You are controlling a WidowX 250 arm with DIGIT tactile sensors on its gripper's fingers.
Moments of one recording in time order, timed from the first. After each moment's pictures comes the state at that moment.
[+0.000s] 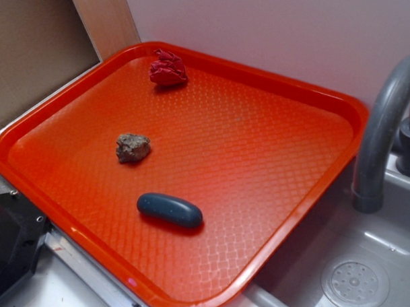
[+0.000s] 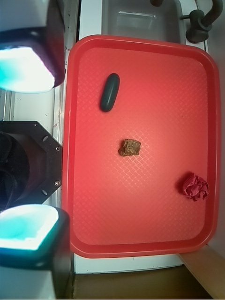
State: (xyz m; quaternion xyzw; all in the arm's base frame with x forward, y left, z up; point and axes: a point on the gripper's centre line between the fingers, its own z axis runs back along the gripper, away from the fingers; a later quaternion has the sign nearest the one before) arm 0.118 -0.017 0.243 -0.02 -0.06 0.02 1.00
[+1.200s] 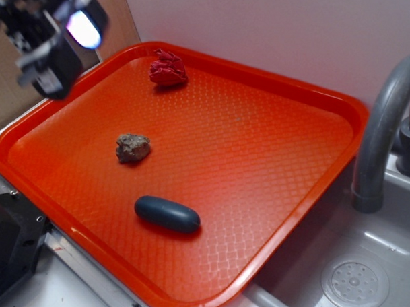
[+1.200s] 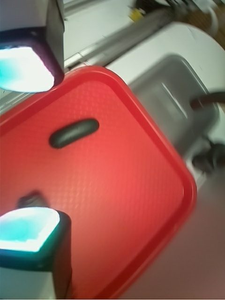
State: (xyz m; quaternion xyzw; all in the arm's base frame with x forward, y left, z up) arm 0.175 -0.095 0.168 -0.10 -0.11 -0.45 0.88
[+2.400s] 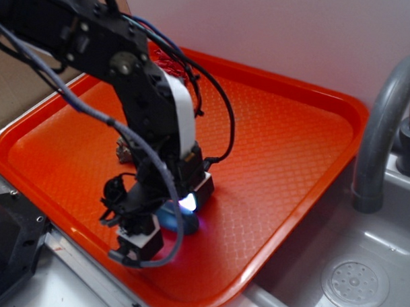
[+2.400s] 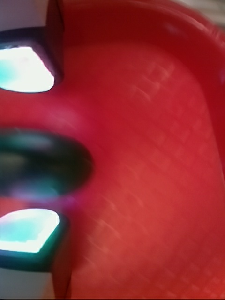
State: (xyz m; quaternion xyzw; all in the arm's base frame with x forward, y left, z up) arm 0.165 -0.158 0.026 -0.04 0.02 -0.64 0.77
